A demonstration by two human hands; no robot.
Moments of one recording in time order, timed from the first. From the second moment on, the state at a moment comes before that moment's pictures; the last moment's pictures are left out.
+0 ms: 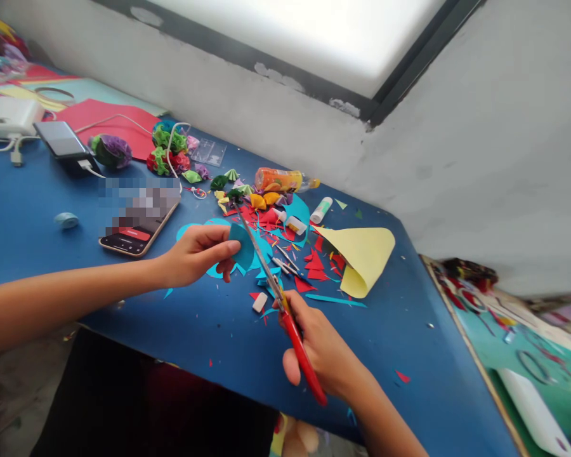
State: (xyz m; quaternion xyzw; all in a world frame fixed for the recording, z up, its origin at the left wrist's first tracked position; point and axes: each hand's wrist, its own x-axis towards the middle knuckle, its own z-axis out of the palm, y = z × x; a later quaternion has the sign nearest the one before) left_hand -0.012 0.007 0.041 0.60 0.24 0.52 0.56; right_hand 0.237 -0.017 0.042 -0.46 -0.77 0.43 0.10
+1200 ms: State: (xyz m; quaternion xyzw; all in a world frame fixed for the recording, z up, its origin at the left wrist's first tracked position) left_hand -0.018 0.006 0.046 0.59 0.26 0.47 0.60; right_hand 0.234 -0.019 0.046 -0.44 -0.79 0.42 0.09
